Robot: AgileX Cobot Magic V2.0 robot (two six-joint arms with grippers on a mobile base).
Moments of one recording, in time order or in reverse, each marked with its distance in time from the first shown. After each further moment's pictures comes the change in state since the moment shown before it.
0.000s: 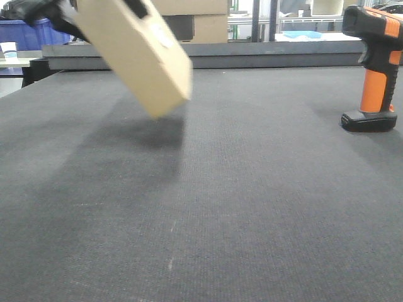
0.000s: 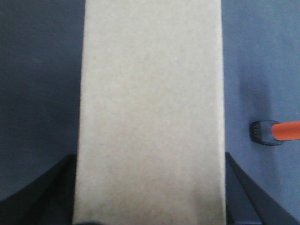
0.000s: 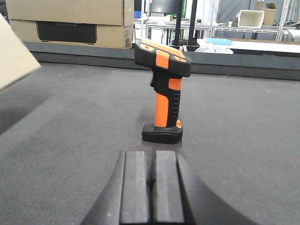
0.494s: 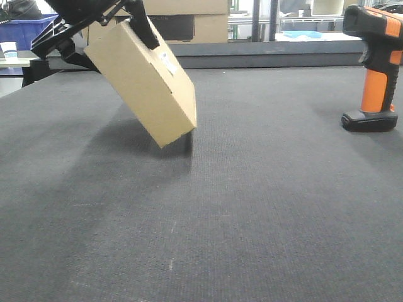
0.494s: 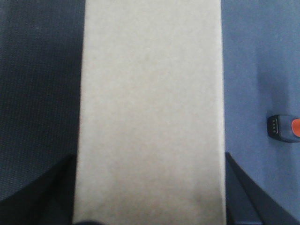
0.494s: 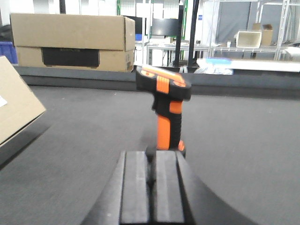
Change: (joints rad) left arm -0.028 0.000 0.101 0.004 -0.078 -0.019; right arm 0.000 0.000 -0.012 0.043 -0.051 0.000
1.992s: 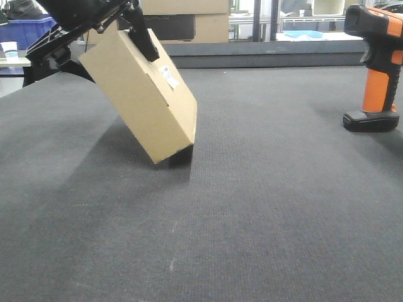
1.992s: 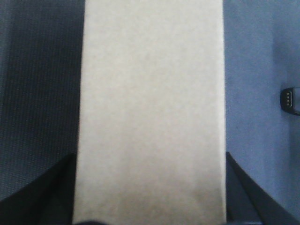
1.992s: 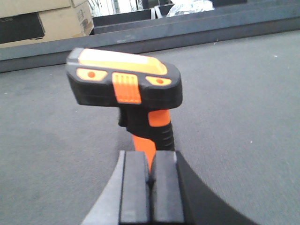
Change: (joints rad) left arm 0.000 0.000 0.002 0.007 0.098 0.002; right arm 0.000 1.321 -0.409 0.182 -0.726 0.000
